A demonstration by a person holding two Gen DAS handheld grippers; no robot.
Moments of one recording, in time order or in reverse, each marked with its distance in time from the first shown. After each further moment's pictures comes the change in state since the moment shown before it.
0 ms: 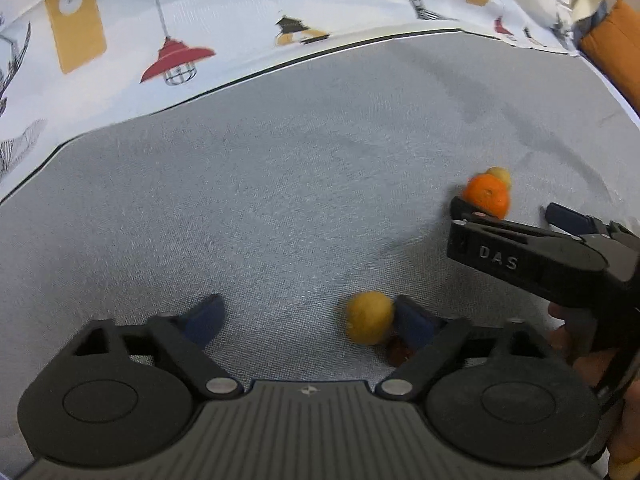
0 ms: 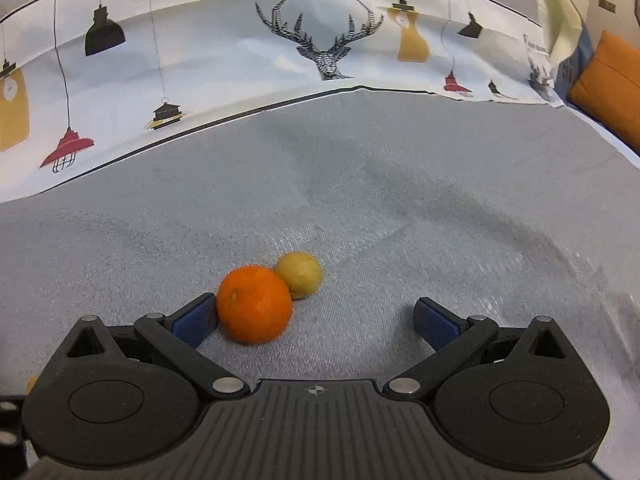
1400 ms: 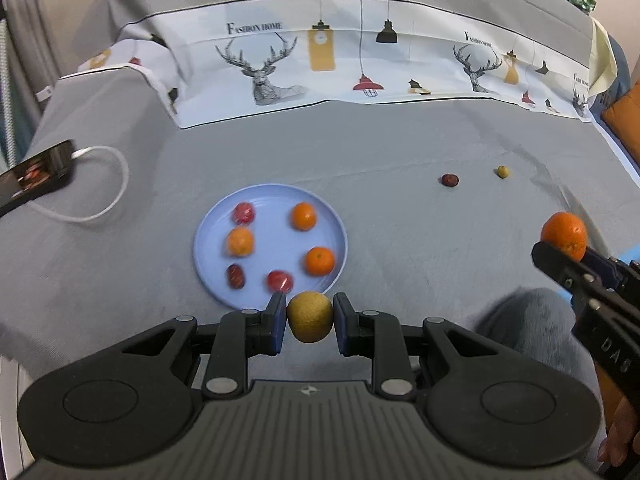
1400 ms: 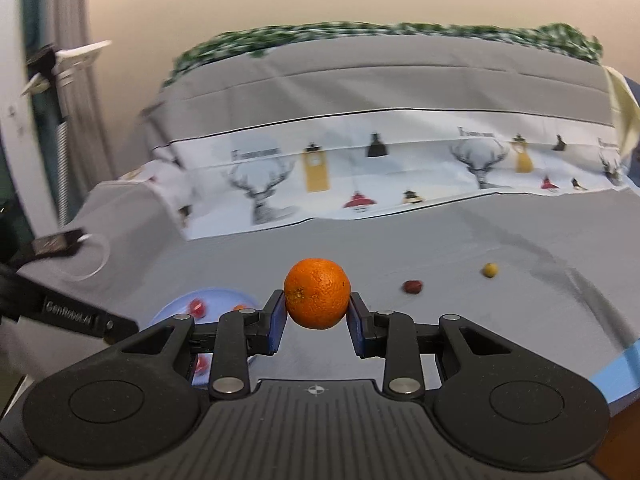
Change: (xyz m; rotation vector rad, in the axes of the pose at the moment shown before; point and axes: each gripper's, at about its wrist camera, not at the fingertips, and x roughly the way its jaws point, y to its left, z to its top) left arm -0.379 0.069 -0.273 -0.240 -0.122 0.191; right arm -0.450 0.042 -0.123 -0.176 -0.204 0.482
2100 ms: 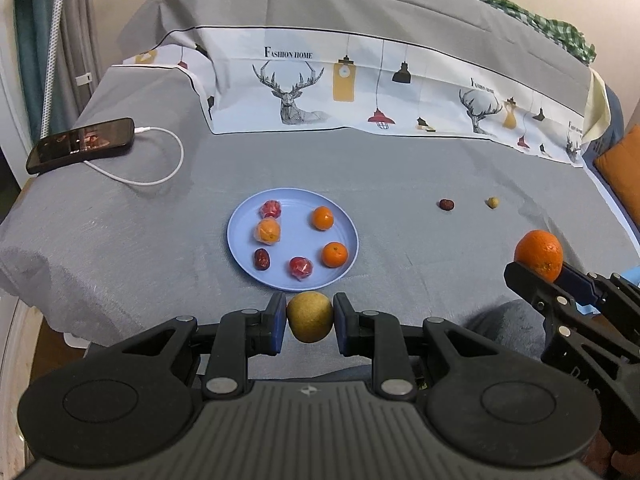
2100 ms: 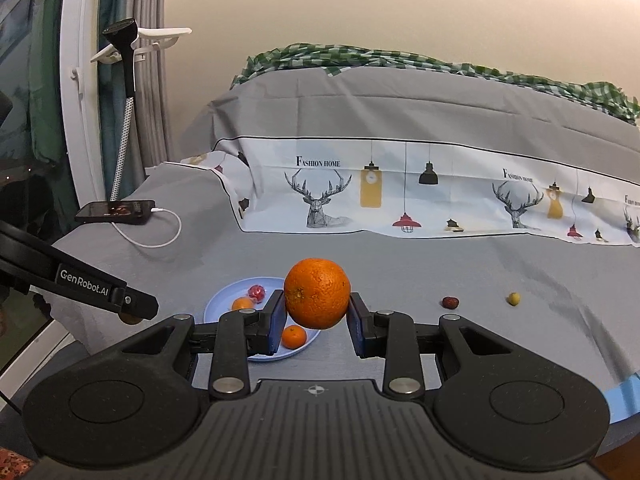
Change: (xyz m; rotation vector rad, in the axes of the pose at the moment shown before) left arm -0.064 0.032 -0.050 -0.112 -0.099 -0.028; right arm -0.051 0.060 -0.010 -0.140 -0.048 0.060
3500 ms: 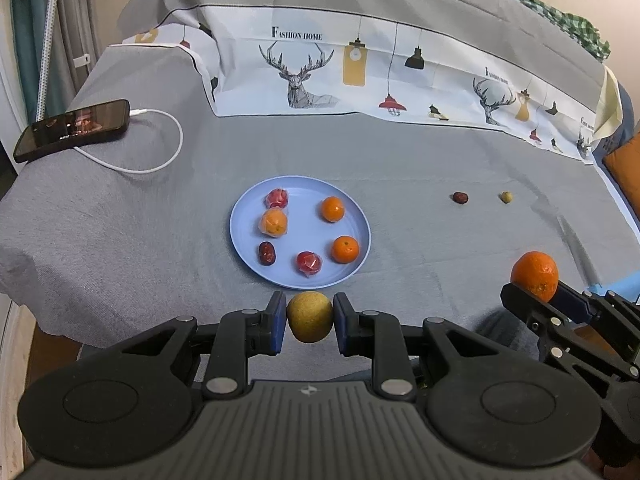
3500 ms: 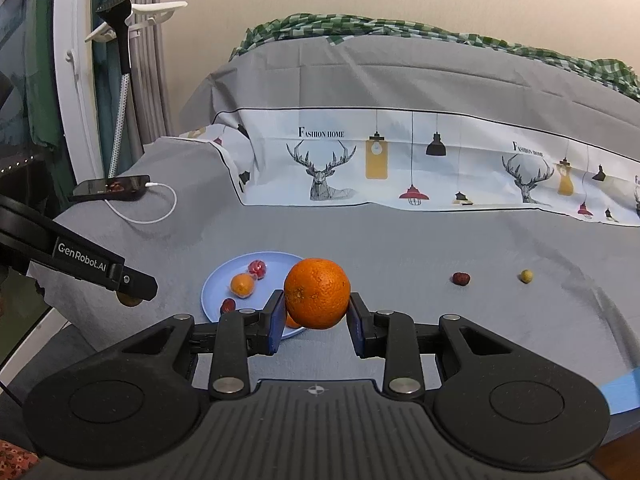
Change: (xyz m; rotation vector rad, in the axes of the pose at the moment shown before) left arm 0.037 0.010 0.011 -0.020 0.059 0.005; right arm 0.038 -0.004 -0.009 0.010 0.089 0.021
